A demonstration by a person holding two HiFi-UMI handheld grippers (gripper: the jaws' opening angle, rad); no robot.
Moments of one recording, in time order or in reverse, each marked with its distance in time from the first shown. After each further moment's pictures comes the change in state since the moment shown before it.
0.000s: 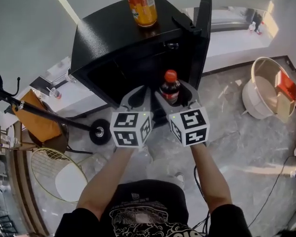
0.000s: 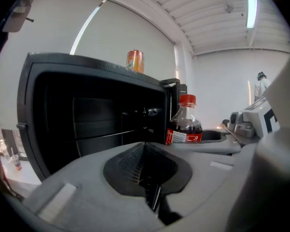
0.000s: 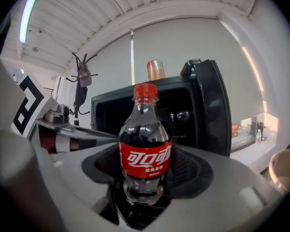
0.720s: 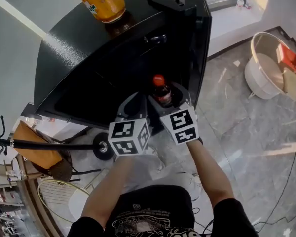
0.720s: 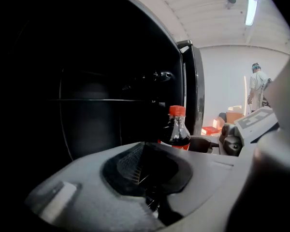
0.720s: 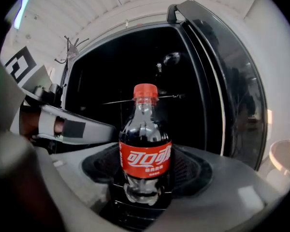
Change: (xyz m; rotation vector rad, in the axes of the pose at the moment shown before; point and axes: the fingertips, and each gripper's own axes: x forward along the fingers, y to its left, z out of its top) left arm 0.093 0.034 -0.086 0.035 0.056 -0.073; right arm 0.093 -0.044 -0.116 0.007 0.020 -0.107
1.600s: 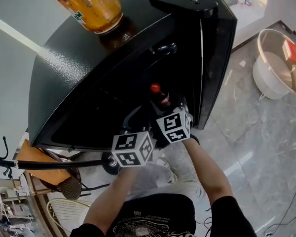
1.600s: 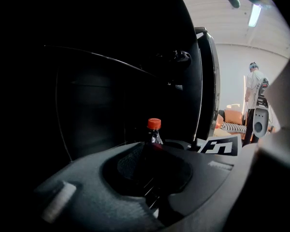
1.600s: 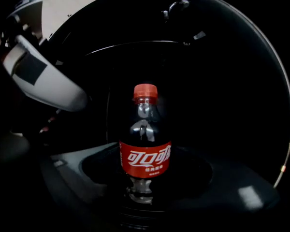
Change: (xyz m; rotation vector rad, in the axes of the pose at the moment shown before) left arm 0.046 0.041 -0.040 -0.012 0.050 -0.040; right arm 0.109 -0.022 -0.069 -0.081 -0.007 -0.108
